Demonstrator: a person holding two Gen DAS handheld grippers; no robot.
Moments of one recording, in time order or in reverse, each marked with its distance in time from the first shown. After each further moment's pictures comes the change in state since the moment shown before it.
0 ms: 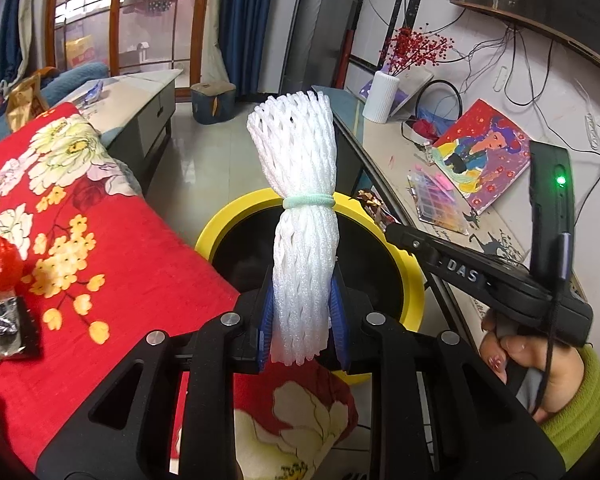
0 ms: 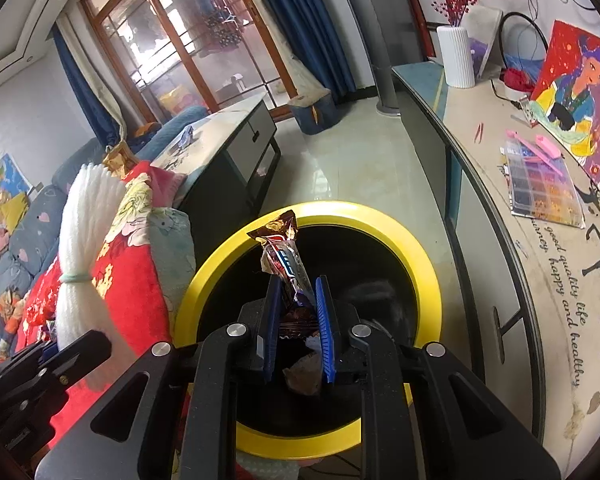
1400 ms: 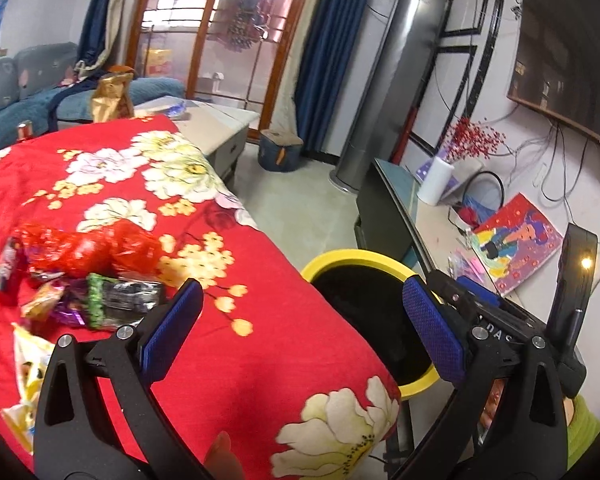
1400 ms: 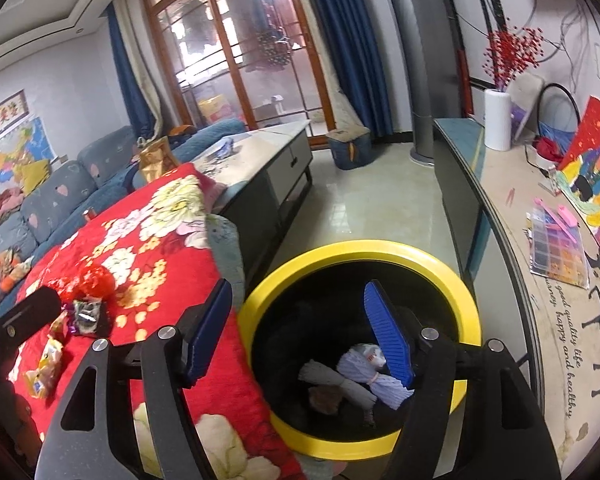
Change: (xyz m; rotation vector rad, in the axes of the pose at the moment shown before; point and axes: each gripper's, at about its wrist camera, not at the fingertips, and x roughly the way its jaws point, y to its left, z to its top) left arm -0.105 0.072 -0.017 -0.218 -0.240 0.144; right arm -0.033 0.084 -0.006 -0.202 -0.119 0.047
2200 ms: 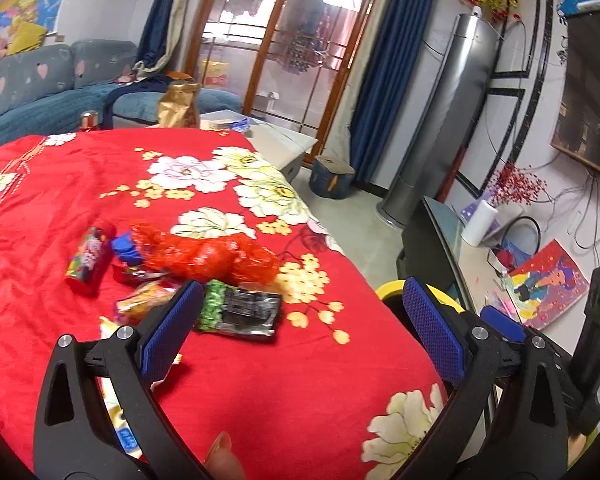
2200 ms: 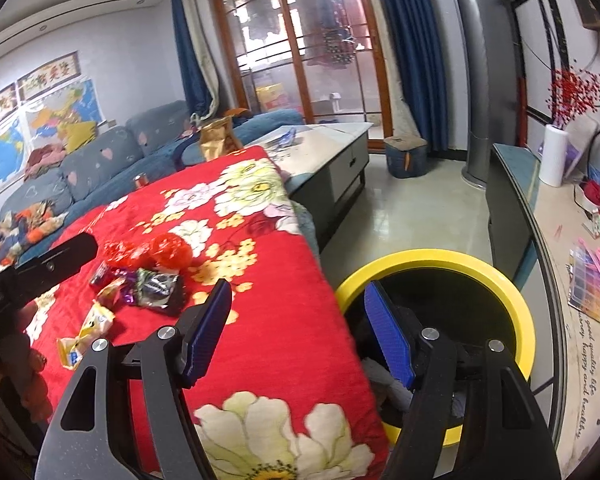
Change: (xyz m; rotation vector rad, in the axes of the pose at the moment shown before) left arm -0.049 0.071 0.000 -0.121 -0.093 0.145; right arm -0.009 0.085 -0.008 -0.166 0.019 0.138
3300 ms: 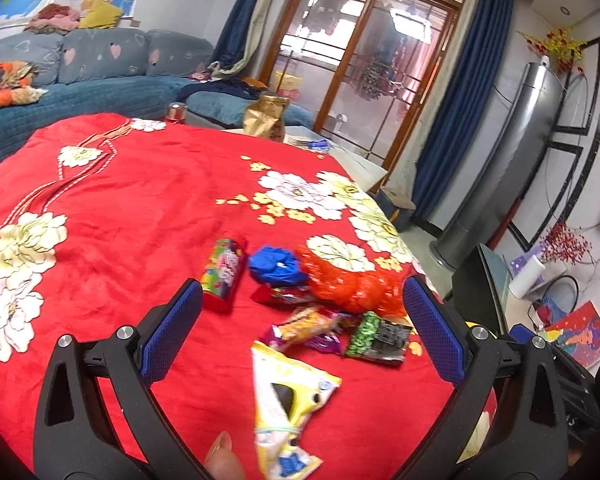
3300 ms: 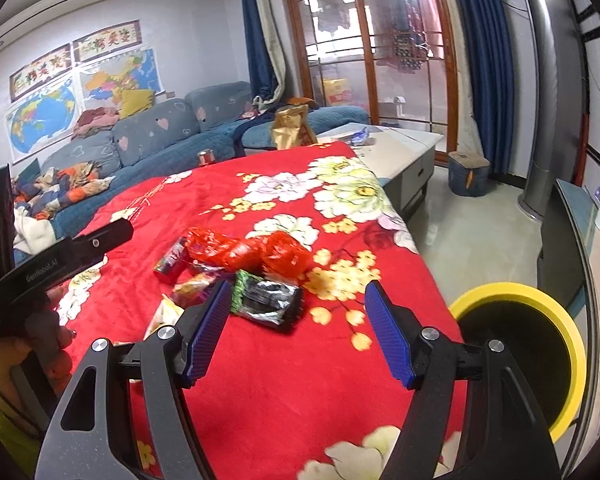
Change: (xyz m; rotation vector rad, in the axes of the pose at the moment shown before) left arm -0.038 0.116 0.013 -0.176 -0.074 0.176; right arm 0.028 0.100 0.020 -0.156 0.025 0.164
